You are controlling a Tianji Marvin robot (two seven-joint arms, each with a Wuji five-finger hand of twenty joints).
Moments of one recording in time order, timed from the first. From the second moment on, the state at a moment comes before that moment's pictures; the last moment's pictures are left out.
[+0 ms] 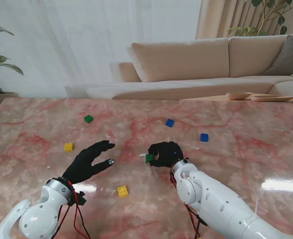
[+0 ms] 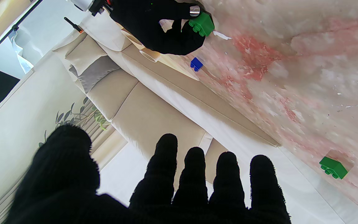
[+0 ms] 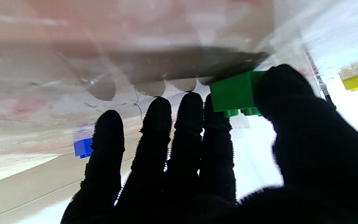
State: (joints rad) left arm 1.85 -1.11 -1.37 -1.80 0.48 -0.20 0.00; right arm -1.17 -1.20 0.67 -1.07 -0.68 0.07 -0.34; left_hand 0.48 -0.07 0.12 0.06 0.40 0.07 0.19 0.18 0.28 0.03 0.23 0.20 0.19 0.05 0.12 0.34 -0.02 0.05 0.51 0.31; right_hand 0.47 -0.61 0.78 -0.15 0.65 -0.21 0.62 0.79 0.75 -0.23 0.65 0.79 0.60 -0.21 0.88 0.76 0.33 -0.05 1.13 0.87
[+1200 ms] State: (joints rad) left arm 1.84 -1.11 -1.36 -1.80 0.48 -0.20 0.01; right arm -1.40 -1.11 0.82 -1.43 -0.89 -0.03 -0.30; left_hand 0.48 -0.07 0.12 0.06 0.42 0.07 0.19 0.18 0.28 0.03 0.23 0.20 0.19 0.05 0.12 0.34 -0.02 0.05 0.51 0.31; right_hand 0.39 -0.60 0.63 -0.08 0.44 -0.05 0.26 0.65 0.40 -0.12 0.54 0.65 0.34 -0.15 0.74 0.69 0.16 -0.05 0.93 0.87
